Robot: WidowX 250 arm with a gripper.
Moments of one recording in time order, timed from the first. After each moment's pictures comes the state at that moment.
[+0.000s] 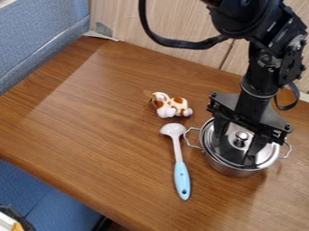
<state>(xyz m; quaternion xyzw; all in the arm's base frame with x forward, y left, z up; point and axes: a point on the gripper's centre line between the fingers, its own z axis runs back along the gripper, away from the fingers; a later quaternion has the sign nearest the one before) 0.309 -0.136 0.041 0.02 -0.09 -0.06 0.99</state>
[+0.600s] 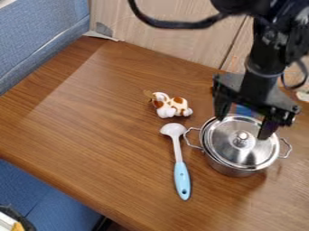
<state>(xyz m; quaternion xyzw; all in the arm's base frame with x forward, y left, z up) 0.314 -0.136 0.077 0.01 -0.12 -0.06 0.99</state>
